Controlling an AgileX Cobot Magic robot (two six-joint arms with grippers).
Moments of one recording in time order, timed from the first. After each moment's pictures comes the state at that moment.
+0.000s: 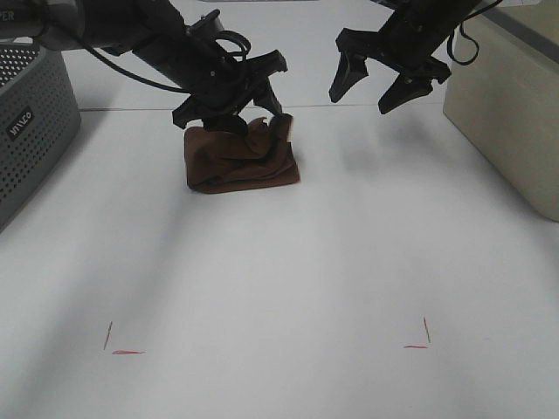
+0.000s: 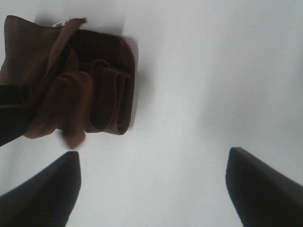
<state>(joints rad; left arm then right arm) -0.37 2.36 -1.94 -0.59 0.63 -0.13 0.17 2.34 -2.12 0.47 1.11 -0.15</state>
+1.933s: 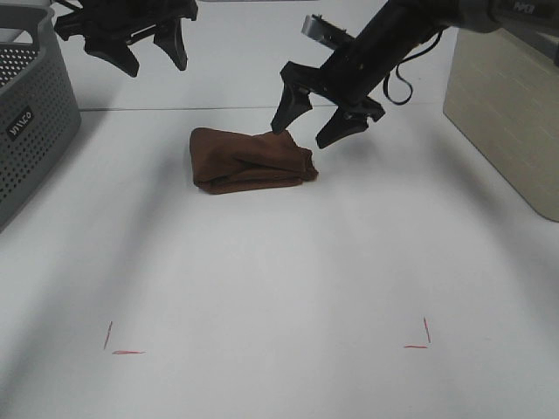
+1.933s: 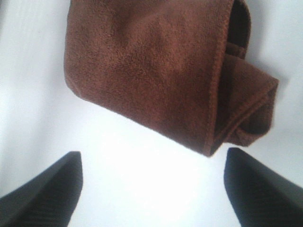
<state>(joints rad) -0.24 2.25 -2.18 -0.16 1.10 -0.16 0.27 2.43 -2.12 0.64 1.12 -0.23</state>
